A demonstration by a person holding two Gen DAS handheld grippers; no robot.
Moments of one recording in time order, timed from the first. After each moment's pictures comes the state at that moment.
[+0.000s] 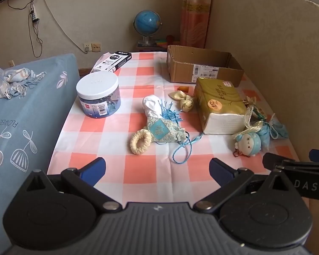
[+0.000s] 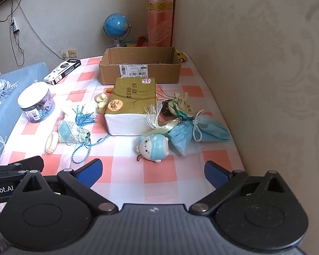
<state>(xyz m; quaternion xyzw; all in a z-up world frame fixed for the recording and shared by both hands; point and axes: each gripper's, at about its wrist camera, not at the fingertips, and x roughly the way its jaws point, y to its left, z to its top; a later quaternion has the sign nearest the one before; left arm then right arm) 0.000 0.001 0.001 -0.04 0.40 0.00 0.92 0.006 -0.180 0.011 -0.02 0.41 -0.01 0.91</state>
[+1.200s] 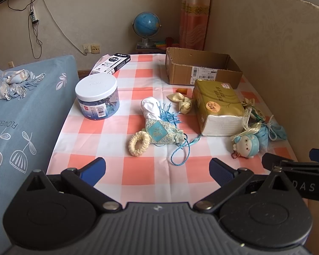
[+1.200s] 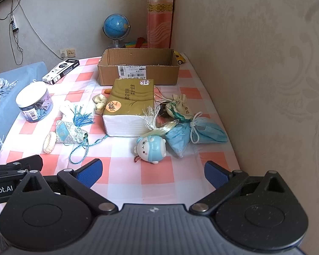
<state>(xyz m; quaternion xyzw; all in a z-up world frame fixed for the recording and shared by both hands) 0.000 -0.002 0.002 -0.03 0.40 0.01 0.92 0.006 -0.180 0.013 -0.02 0.41 -0.01 0.91</state>
